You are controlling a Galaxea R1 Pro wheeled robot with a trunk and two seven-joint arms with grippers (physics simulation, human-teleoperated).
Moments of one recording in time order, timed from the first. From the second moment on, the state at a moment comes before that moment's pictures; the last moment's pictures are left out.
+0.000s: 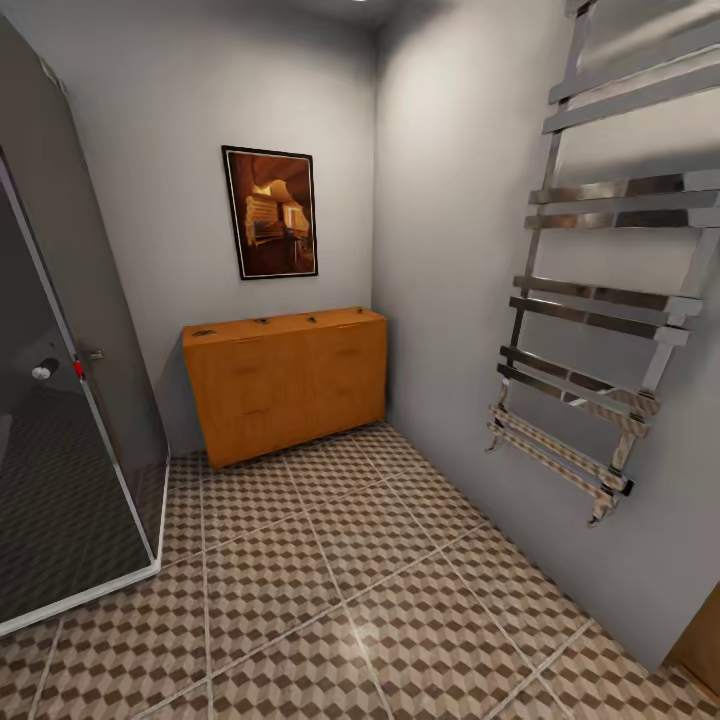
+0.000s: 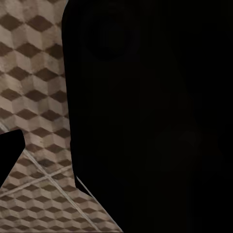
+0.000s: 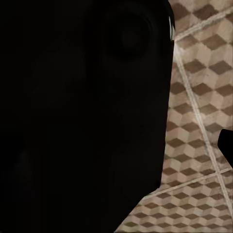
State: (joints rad) left arm 0.00 0.00 0.00 0.00 0.00 0.00 0.00; right arm 0.00 0.00 0.00 0.00 0.00 0.00 0.00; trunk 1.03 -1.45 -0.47
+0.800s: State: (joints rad) left arm 0.00 0.01 0.00 -0.03 0.00 -0.04 0.00; right arm -0.01 0.04 0.00 -0.04 0.00 -0.08 0.00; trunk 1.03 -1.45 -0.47
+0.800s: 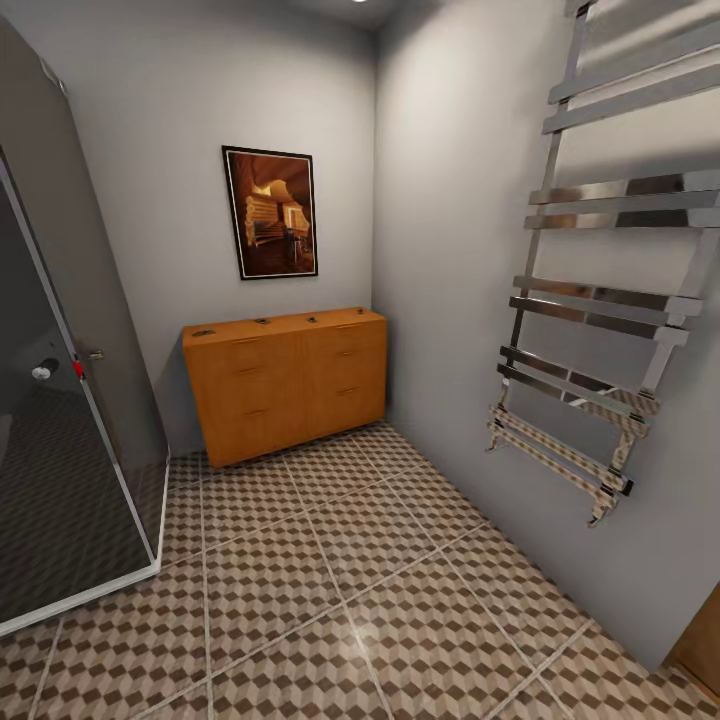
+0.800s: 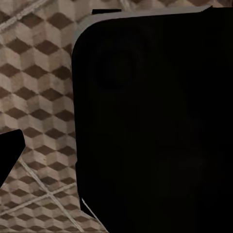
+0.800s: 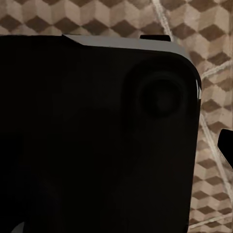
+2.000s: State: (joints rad) left arm -0.09 0.06 0.01 -0.99 -0.01 0.33 0.01; right arm -0.23 0.03 0.00 -0.86 0.01 0.15 -0.06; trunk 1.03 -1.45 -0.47
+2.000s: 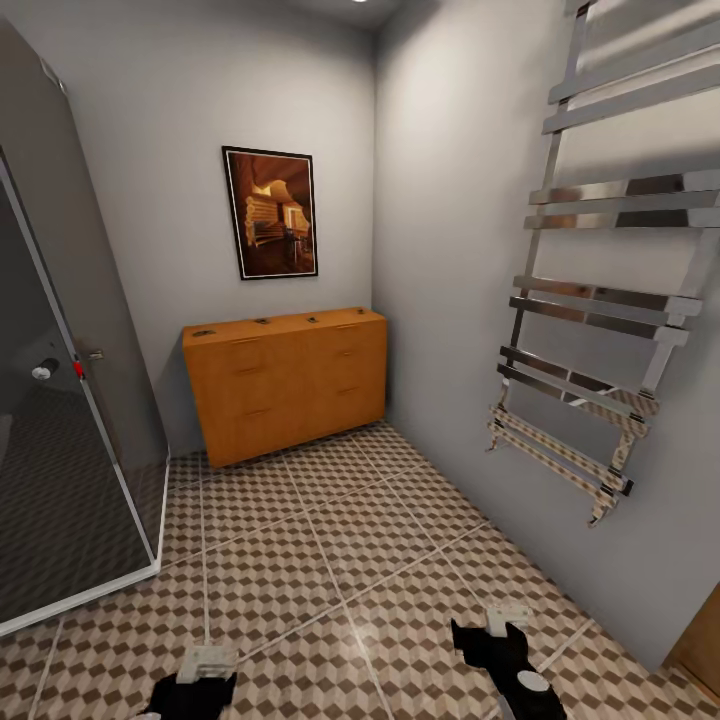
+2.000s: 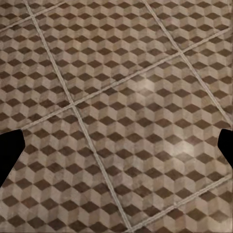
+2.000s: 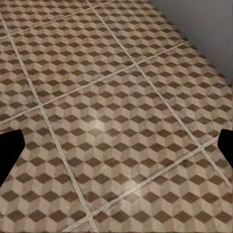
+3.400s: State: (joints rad) left arm -0.27 0.05 0.00 -0.95 0.00 0.42 0.02; right arm -0.37 0.03 0.16 -0.87 0.07 0.03 -0.06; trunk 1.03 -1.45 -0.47
